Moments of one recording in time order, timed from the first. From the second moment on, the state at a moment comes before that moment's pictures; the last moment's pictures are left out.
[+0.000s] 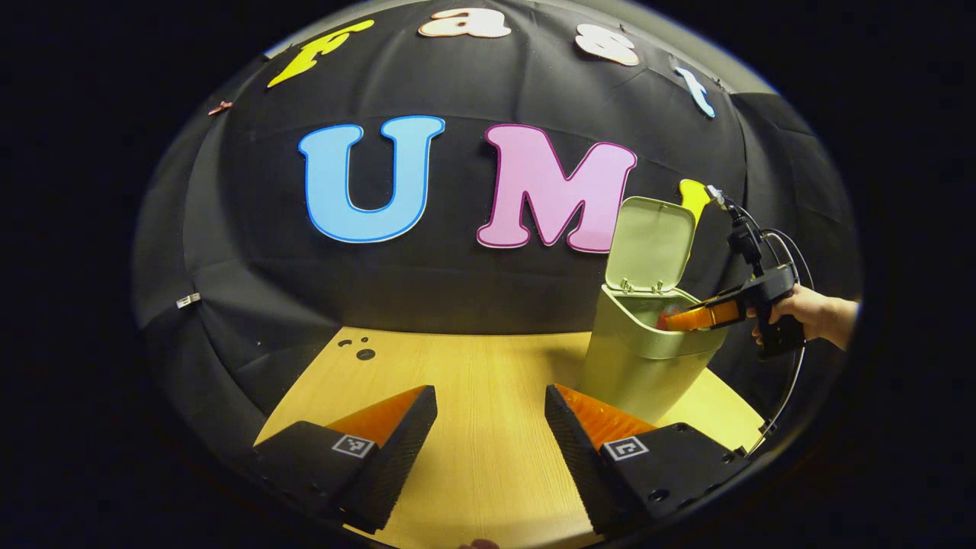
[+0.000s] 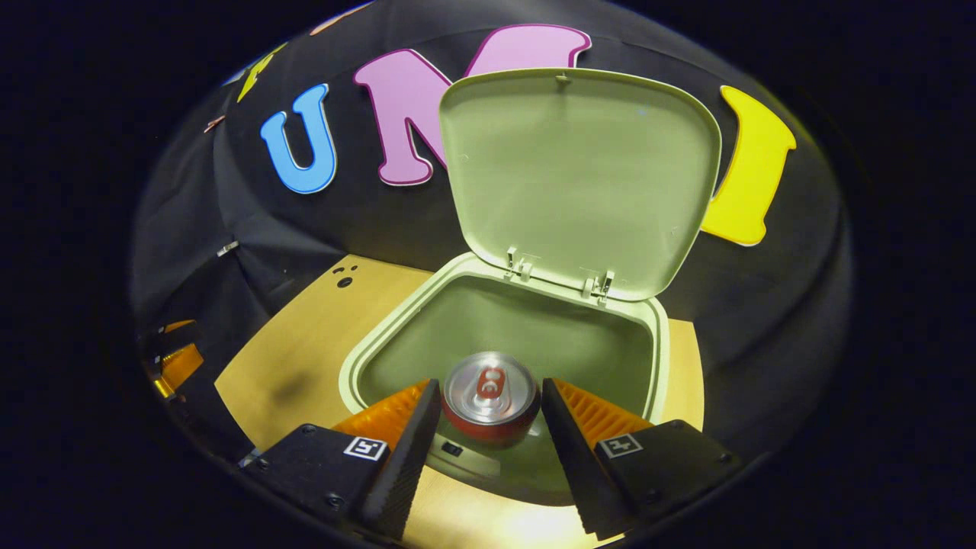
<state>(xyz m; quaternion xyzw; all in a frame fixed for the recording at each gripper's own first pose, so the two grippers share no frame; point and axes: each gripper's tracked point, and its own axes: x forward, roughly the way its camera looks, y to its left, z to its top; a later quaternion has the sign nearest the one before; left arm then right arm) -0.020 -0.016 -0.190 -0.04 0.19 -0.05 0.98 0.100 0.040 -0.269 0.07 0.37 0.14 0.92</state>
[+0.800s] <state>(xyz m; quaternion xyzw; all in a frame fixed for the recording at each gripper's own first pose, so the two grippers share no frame) -0.028 -0.021 -0.184 -0.04 0.18 -0.06 0.98 0.108 0.015 -0.170 0.07 0.20 0.10 0.97</state>
